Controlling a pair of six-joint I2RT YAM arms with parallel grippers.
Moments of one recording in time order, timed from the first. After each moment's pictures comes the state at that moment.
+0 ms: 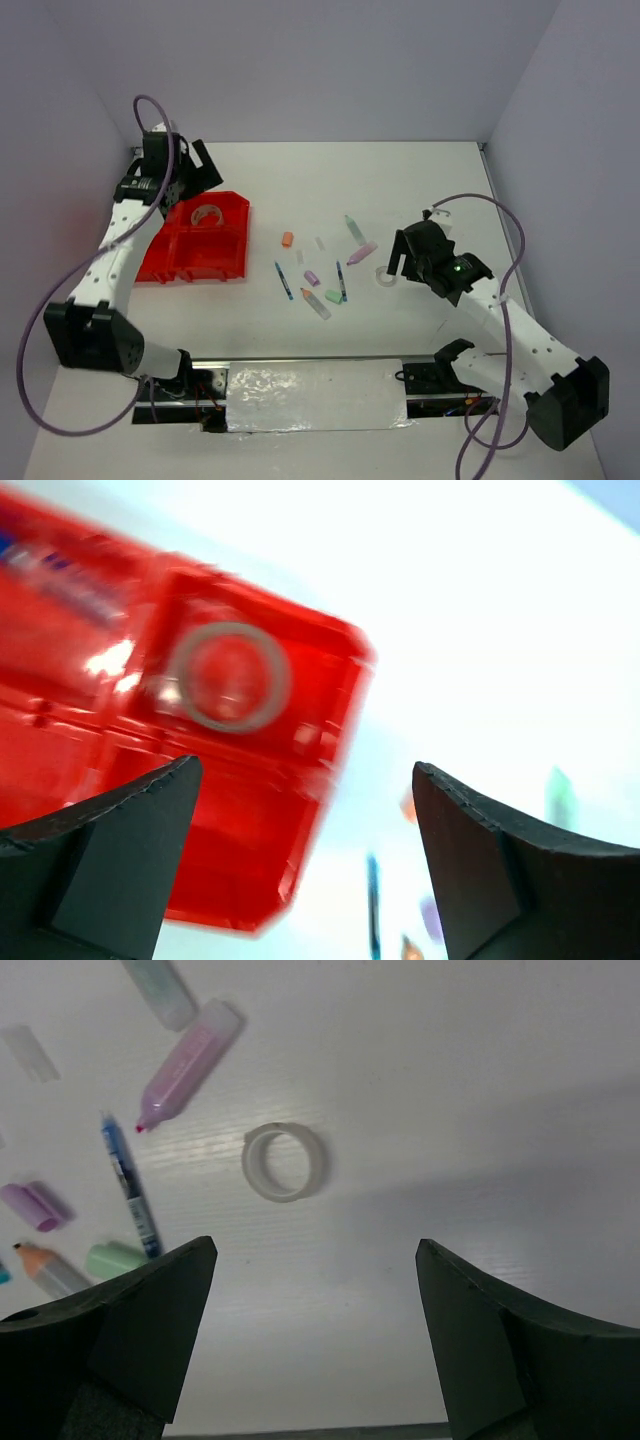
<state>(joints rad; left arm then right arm) -0.04 1.48 1.40 -0.65 -0.13 -0.52 0.52 0.92 0.79 -0.73 0.37 0.60</state>
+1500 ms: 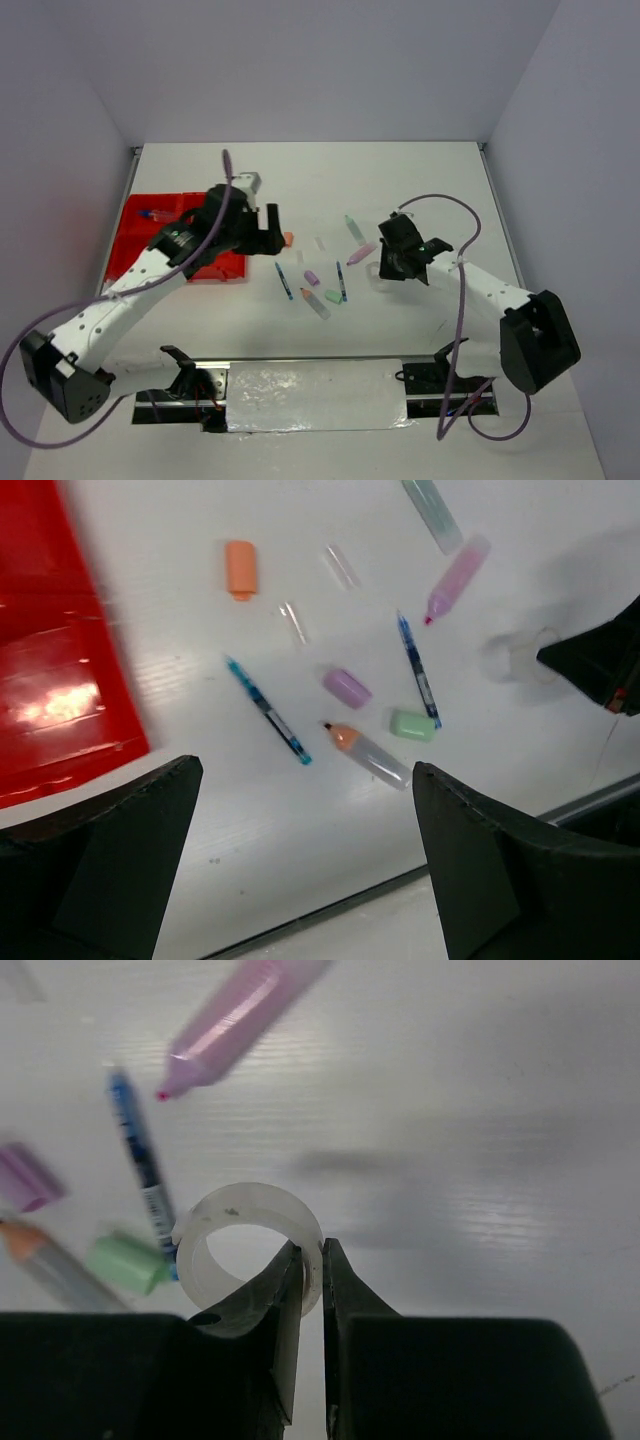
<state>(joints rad) -0.54 1.14 1.14 -0.70 -0.05 -0.46 0.46 1.29 0.73 -0.48 0.15 0.55</state>
